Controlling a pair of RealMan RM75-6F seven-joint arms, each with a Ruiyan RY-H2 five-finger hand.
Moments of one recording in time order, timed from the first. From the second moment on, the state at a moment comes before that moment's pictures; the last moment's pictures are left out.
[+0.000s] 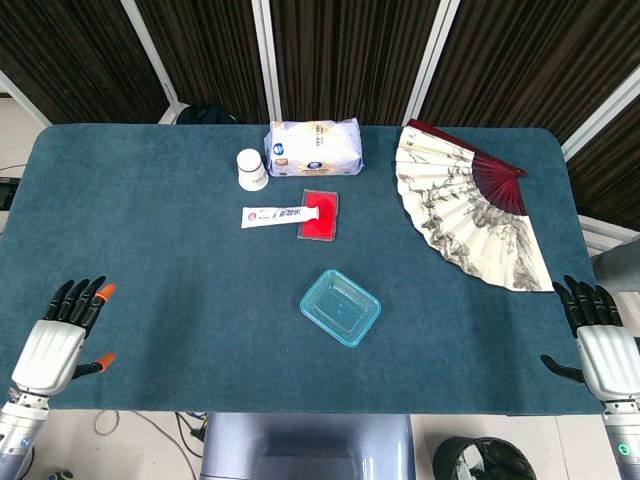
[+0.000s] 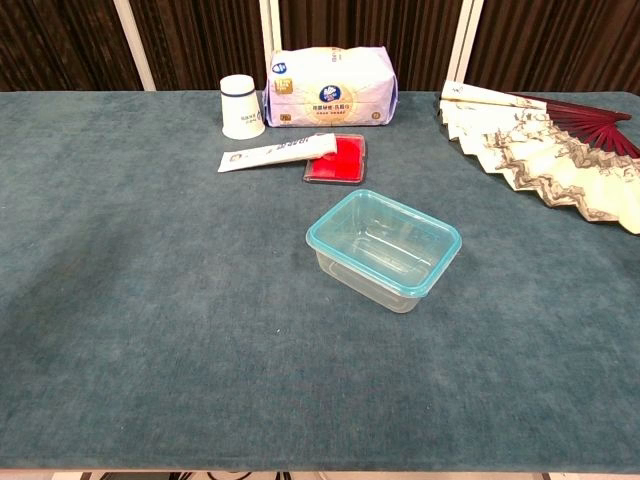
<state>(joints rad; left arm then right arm) -0.25 -1.19 0.16 -1.60 1.55 1.56 0.15 0.09 -1.07 0.07 -1.60 -1.54 1.47 0.01</state>
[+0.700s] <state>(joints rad) -0.36 -1.21 0.08 -1.72 1.50 1.31 0.18 0.08 -1.05 0.07 -1.61 -1.53 1.47 0.03</state>
